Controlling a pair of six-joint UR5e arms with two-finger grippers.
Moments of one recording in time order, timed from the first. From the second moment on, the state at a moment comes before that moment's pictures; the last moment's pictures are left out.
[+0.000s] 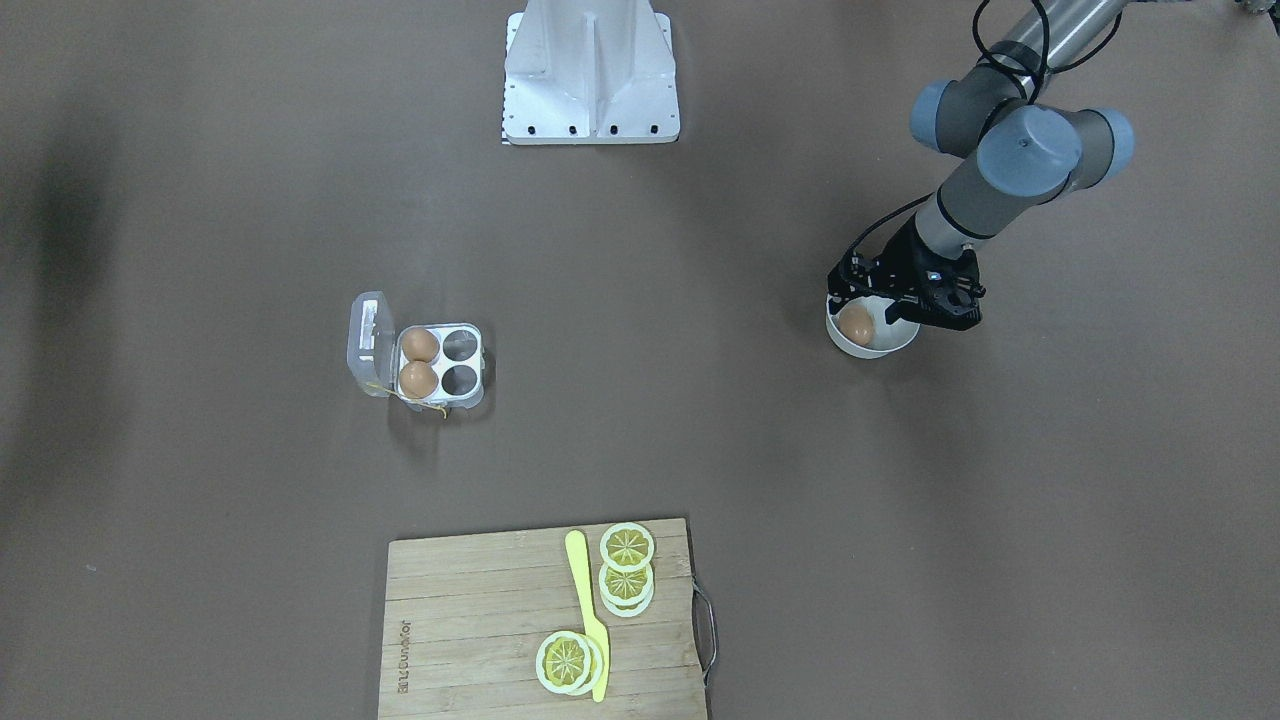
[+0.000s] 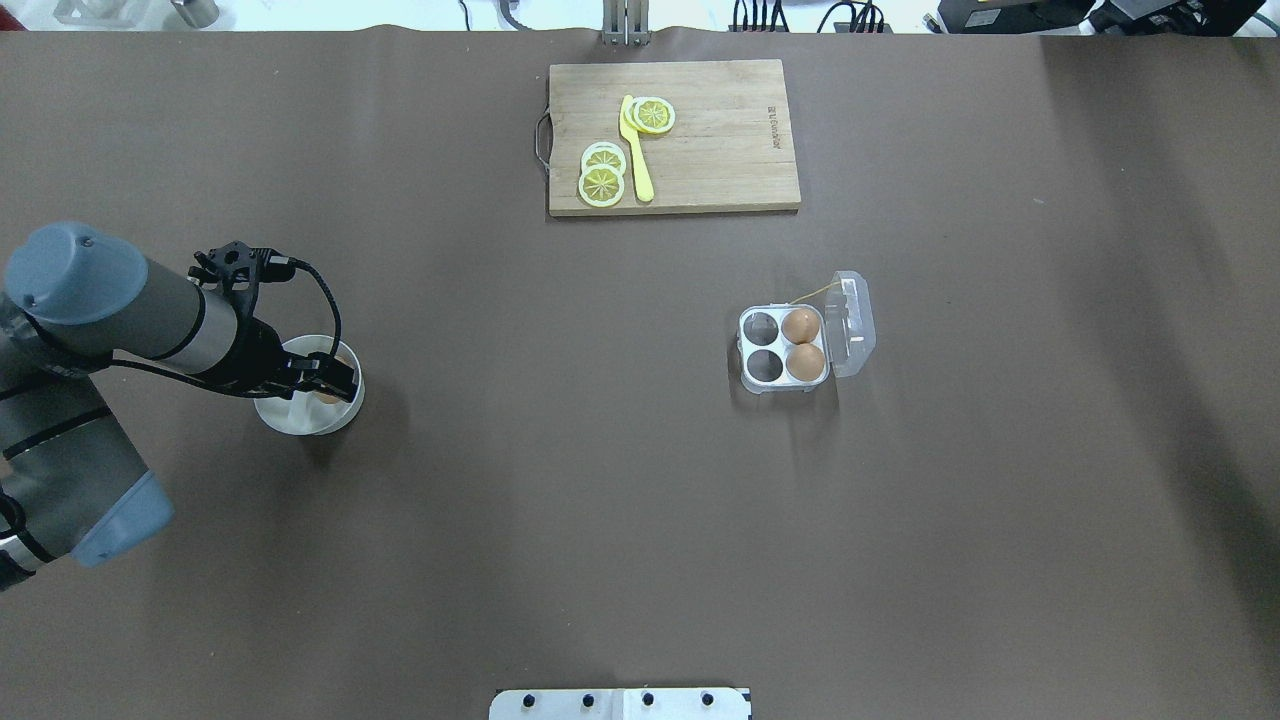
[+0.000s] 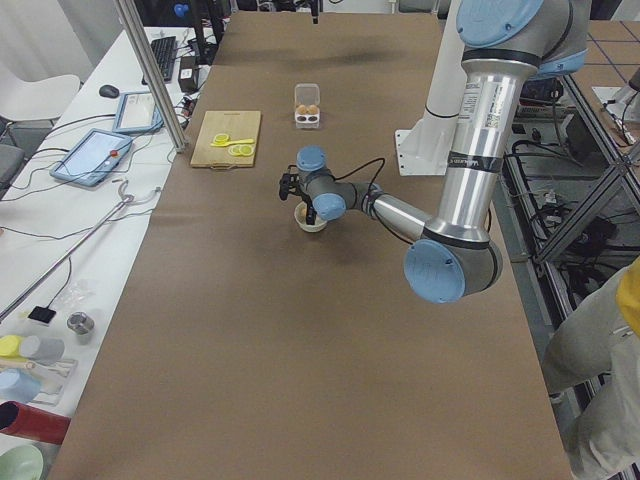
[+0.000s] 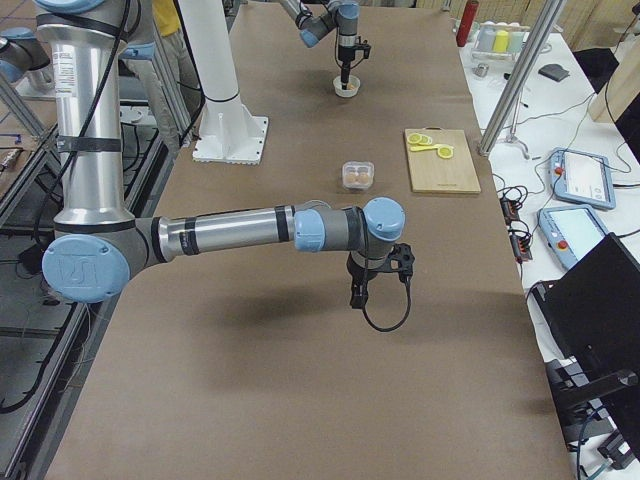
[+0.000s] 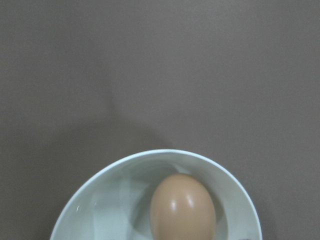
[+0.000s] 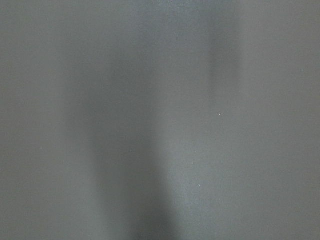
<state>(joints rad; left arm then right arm) -0.72 -1.77 -1.68 -2.15 -2.13 -1.04 1.41 -1.58 1.73 -1.68 2.40 0.13</state>
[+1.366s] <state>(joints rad) -0.72 -1.80 -1.64 -2.16 -2.11 -1.03 1.41 -1.58 1.73 -1.68 2.40 0.13</state>
